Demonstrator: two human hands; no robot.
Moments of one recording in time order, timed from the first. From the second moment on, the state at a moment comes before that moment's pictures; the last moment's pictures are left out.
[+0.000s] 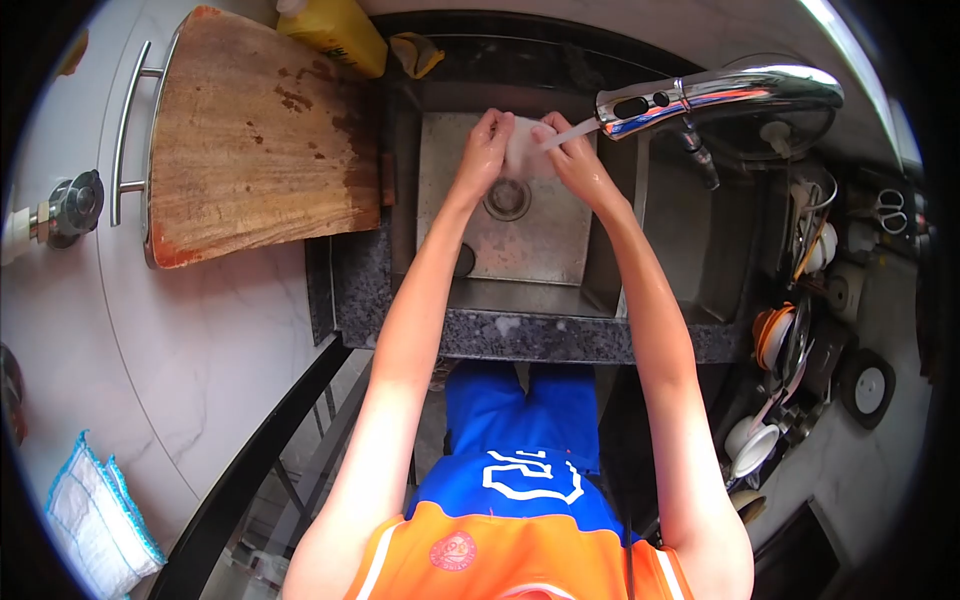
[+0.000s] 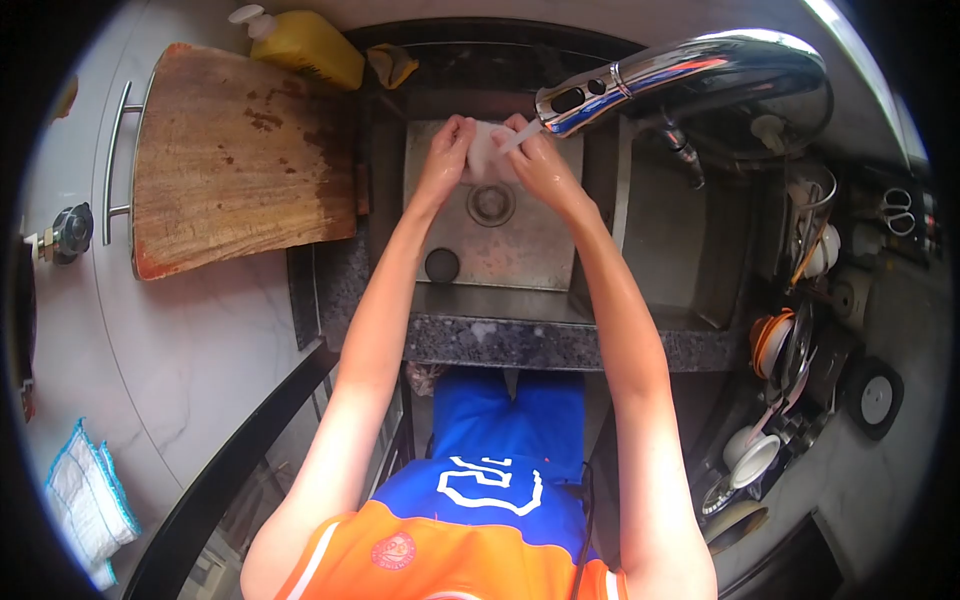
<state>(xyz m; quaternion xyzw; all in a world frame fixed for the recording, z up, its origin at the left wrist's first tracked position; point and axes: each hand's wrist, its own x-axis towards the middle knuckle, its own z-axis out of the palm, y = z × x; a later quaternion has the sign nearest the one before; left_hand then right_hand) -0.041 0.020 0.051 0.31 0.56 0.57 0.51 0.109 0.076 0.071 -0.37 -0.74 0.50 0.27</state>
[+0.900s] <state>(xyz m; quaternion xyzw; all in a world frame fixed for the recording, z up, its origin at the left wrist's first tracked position) 0.008 0.007 0.024 0.15 0.59 0.64 0.47 0.077 0.055 0.028 -0.60 -0.68 0.36 0.22</state>
